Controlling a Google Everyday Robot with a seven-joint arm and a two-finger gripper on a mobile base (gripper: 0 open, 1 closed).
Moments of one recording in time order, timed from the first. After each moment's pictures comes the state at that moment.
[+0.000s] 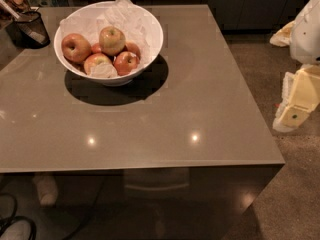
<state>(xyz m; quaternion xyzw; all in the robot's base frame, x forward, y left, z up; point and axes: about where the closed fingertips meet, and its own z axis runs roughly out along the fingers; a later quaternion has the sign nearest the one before) 0.438 -0.217 0.976 -0.60 0.78 -0.03 0.16</state>
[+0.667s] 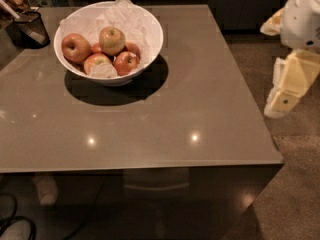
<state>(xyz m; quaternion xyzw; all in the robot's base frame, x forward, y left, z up) 0.454 -0.206 0.988 -0.61 0.77 -0.03 0.17</state>
